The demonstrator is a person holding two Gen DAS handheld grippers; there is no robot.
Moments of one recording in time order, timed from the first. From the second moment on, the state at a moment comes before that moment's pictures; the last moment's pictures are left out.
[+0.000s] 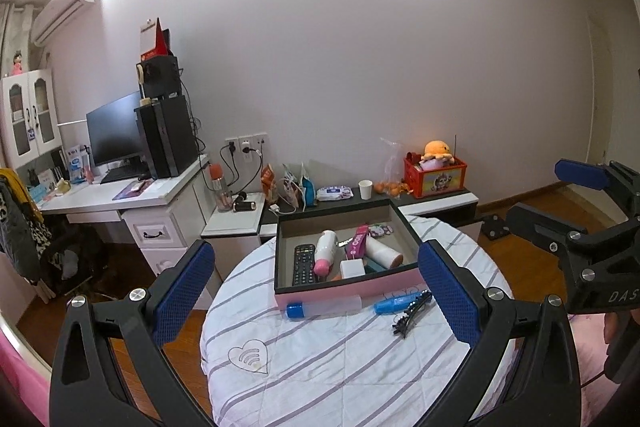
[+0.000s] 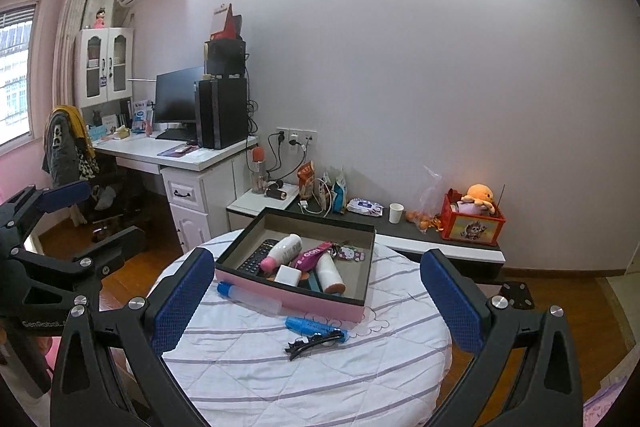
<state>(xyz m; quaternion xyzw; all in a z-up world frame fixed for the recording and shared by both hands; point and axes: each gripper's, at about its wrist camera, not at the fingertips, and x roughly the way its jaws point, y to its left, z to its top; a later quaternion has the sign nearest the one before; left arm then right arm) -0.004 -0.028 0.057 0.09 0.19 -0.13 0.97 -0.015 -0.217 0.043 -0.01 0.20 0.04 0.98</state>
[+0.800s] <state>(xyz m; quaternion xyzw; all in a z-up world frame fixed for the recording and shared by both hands) 0.079 -0.039 -0.109 0.11 0.38 -0.13 0.91 0.078 -0.231 -0.137 0.09 0.40 0.02 0.91</state>
